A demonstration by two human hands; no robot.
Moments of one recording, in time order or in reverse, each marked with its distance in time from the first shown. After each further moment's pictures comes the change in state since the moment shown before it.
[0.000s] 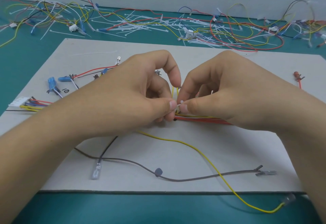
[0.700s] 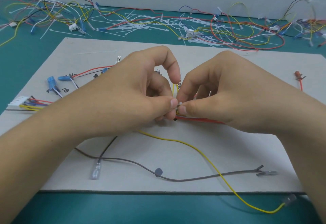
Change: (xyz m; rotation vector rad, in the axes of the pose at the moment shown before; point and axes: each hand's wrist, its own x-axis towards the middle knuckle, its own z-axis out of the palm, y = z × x) left_hand 0.000 0.001 0.001 0.017 0.039 0.023; right_hand -0.001 -0.001 0.002 0.002 -0.012 -0.027
